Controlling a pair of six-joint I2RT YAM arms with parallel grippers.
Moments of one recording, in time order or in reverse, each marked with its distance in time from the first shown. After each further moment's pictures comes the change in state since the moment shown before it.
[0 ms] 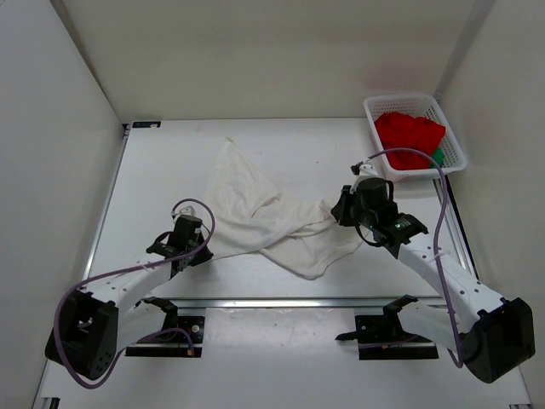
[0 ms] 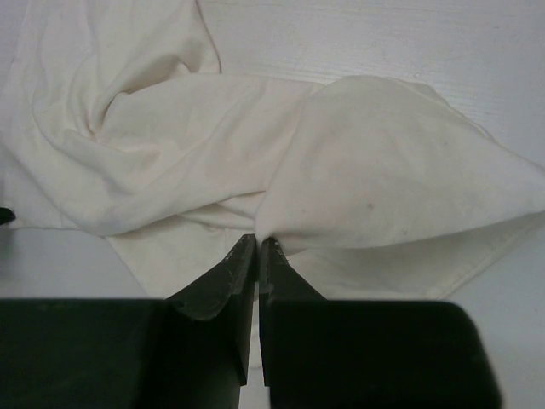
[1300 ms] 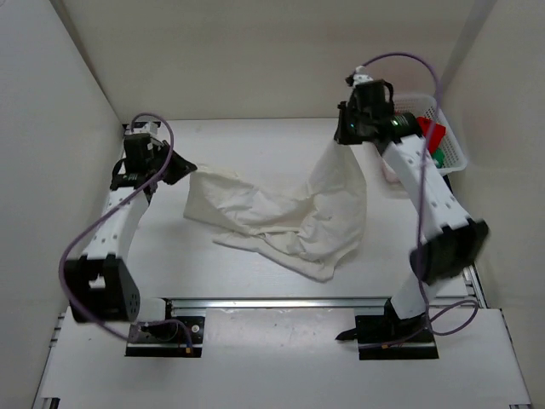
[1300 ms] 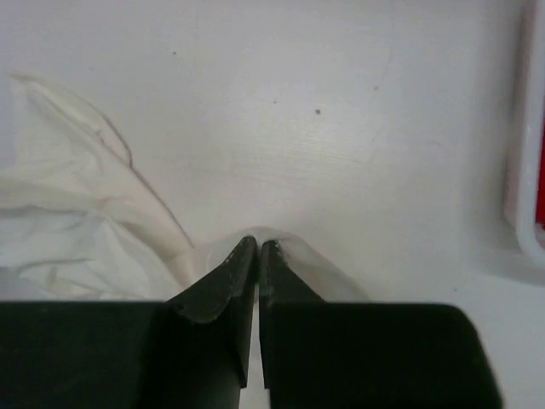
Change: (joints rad) left arm 0.417 0.253 0.707 -0.024 0.452 0.041; right arm -0.134 0.550 1.014 -0.460 0.009 -0.171
